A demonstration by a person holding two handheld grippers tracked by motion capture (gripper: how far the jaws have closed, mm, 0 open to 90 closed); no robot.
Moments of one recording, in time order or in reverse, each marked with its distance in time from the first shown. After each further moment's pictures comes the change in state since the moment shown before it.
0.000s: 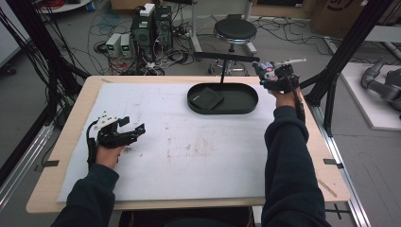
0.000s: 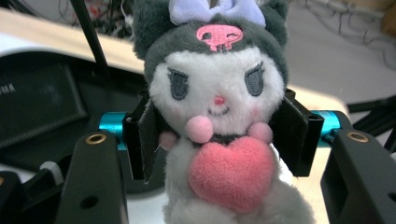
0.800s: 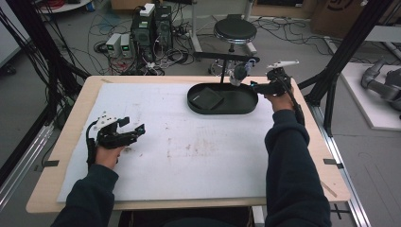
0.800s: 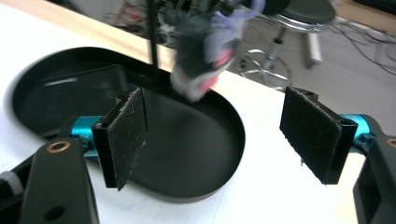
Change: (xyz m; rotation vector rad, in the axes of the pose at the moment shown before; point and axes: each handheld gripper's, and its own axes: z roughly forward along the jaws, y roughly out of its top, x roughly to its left) left arm 0.000 0.000 -0.002 -0.004 -0.011 0.002; right arm 0.024 0.002 -0.014 -0.076 0.149 -0.108
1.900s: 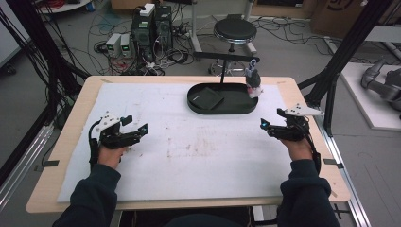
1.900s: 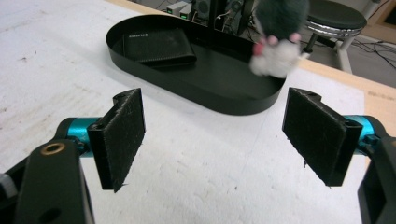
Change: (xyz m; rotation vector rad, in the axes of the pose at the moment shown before) left arm -0.010 0.003 0.002 -0.043 -0.018 0.032; right arm 0.032 -0.116 -0.076 -0.127 0.088 -0.003
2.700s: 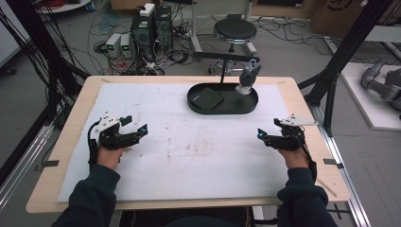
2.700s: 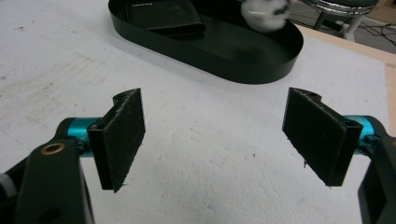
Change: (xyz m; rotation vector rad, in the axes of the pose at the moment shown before) left arm -0.001 0.000 -0.003 -0.005 -0.006 0.013; right arm 0.013 -0.026 0.004 0.052 0.000 0.007
